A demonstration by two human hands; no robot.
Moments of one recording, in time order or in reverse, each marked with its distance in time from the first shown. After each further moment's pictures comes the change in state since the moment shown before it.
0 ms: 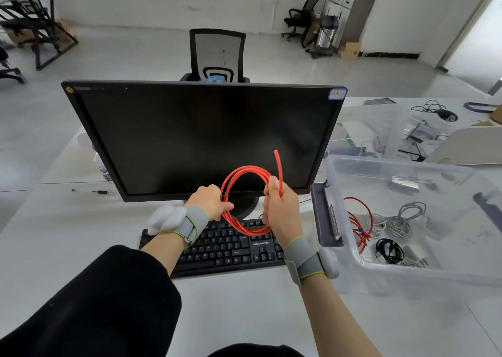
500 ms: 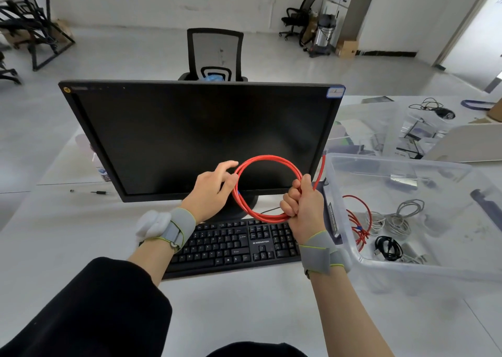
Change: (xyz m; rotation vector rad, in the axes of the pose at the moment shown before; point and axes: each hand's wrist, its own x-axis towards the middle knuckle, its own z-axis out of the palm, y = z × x) left_hand -0.002 -0.008 -0.001 -0.342 0.244 0.524; right_hand 0.011 -0.008 -0.033 0.600 0.118 0.277
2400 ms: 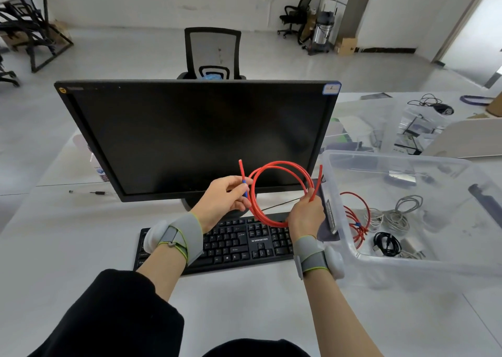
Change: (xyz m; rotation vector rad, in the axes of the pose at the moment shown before) left_hand -0.007 0.031 0.025 -0.680 -0.050 -0.329; right_hand 0.012 0.025 -0.016 -0.758 0.490 -0.262
